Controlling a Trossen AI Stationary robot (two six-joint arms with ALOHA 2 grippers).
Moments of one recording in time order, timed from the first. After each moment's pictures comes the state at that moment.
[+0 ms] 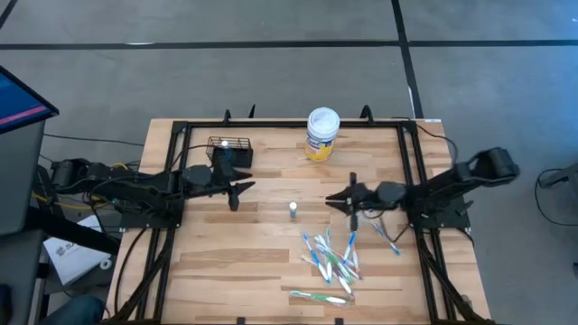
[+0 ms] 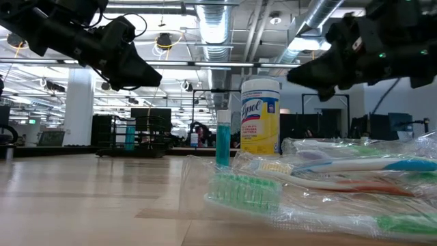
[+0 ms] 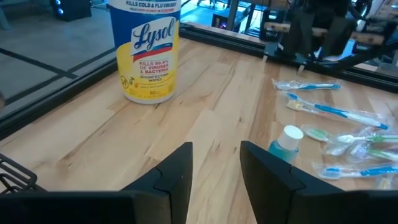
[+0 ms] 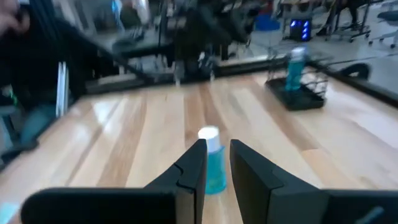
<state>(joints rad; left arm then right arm) 0.06 0.94 0.31 0.32 -0.28 -0.21 0.13 1.36 0.22 1.00 0.18 0.15</state>
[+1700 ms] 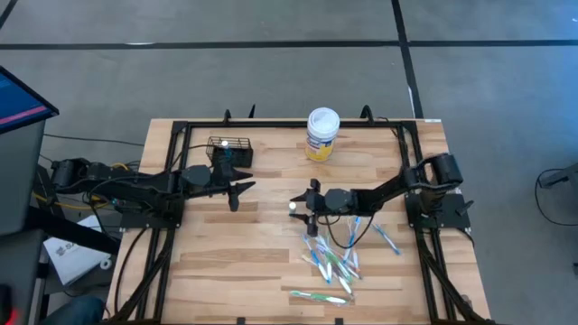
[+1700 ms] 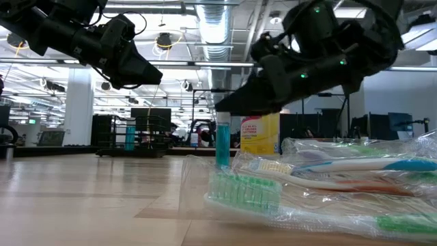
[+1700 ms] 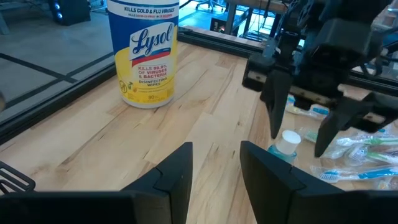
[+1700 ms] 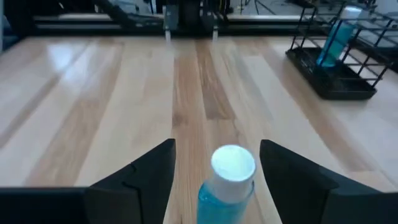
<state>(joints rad) 0.06 0.94 0.31 0.34 -0.28 -0.21 0.11 1.85 0.68 0.82 0.18 0.05</state>
